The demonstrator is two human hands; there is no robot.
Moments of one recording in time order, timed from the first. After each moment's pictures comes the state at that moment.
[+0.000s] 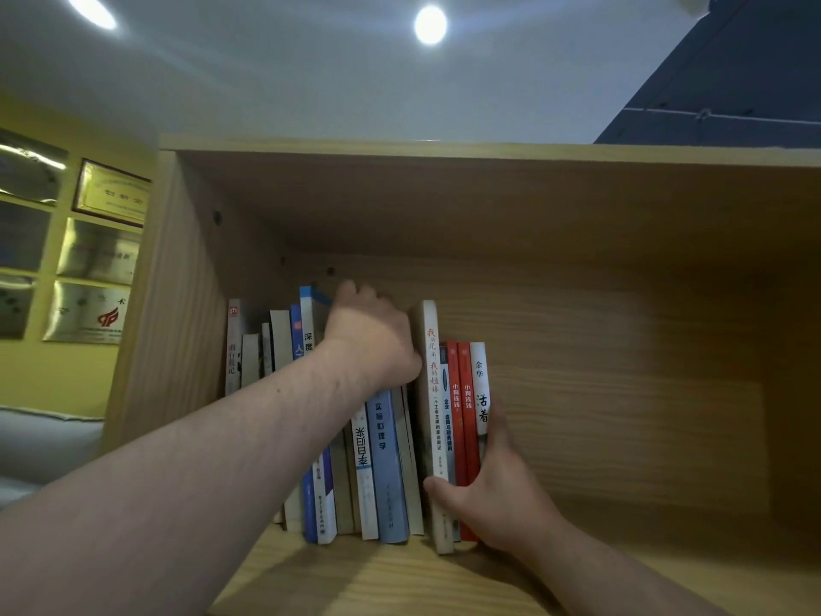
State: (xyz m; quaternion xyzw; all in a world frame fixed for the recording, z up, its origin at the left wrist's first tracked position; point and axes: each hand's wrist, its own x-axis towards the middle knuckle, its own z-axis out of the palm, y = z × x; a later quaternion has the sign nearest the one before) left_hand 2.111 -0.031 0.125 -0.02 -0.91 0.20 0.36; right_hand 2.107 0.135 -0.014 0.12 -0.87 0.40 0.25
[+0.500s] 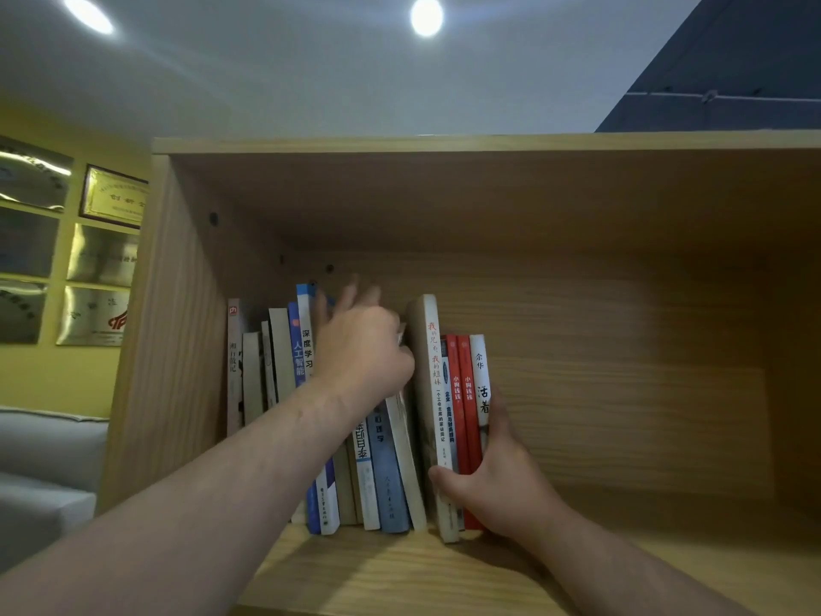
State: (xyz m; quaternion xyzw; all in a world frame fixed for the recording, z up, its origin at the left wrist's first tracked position) left_hand 2.120 -0.034 0.096 -0.08 -0.89 -0.12 0.43; right_hand 2.108 0.142 -0.012 0.14 -0.87 0.41 0.24
